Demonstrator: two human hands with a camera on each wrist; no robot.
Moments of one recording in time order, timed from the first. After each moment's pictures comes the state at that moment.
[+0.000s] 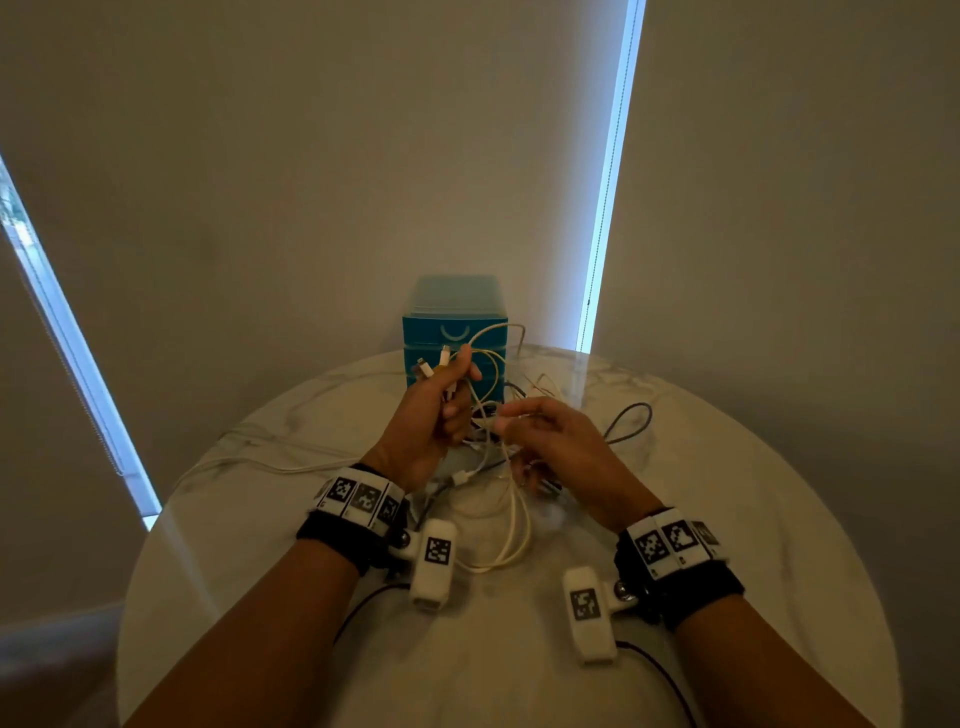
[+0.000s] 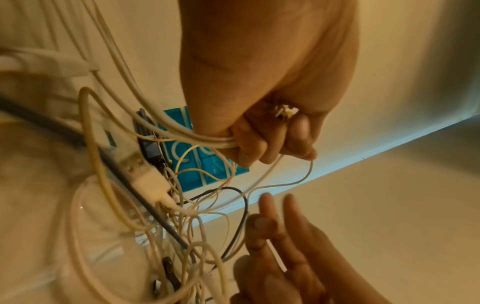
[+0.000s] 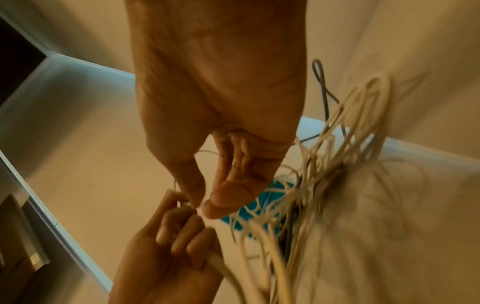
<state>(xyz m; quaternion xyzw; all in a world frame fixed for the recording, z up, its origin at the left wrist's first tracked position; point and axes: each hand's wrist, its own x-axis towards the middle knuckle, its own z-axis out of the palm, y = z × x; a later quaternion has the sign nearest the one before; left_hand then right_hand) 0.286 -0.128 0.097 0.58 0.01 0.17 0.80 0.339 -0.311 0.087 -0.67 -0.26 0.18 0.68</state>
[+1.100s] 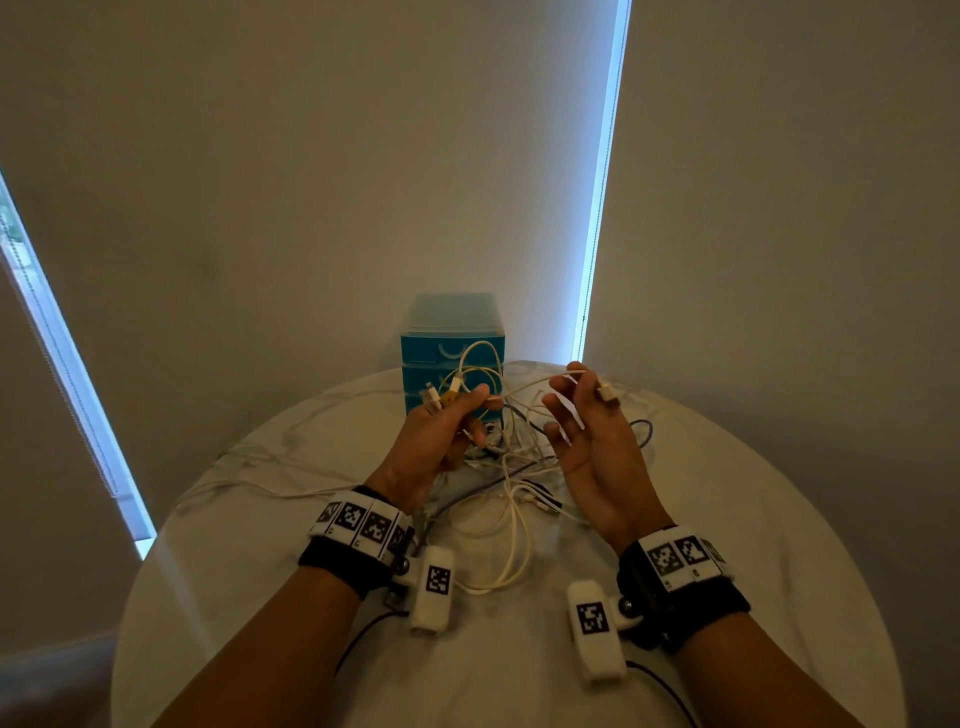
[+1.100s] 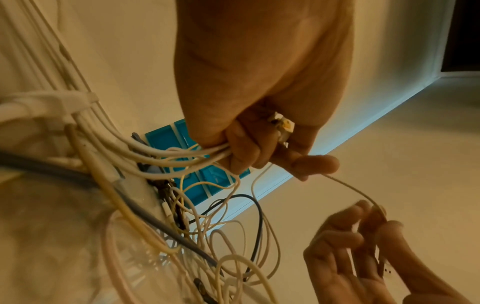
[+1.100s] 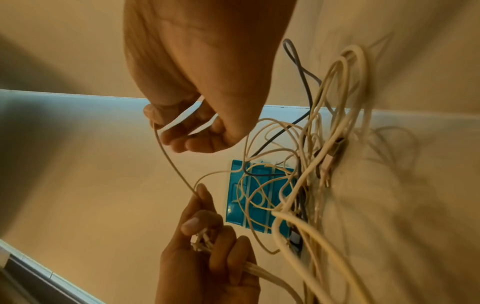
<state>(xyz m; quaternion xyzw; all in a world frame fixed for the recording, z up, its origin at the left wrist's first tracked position) 0.288 -0.127 0.088 0.65 0.07 0.18 0.73 0.342 -0.320 0.096 -0.39 -0.20 0.13 0.89</state>
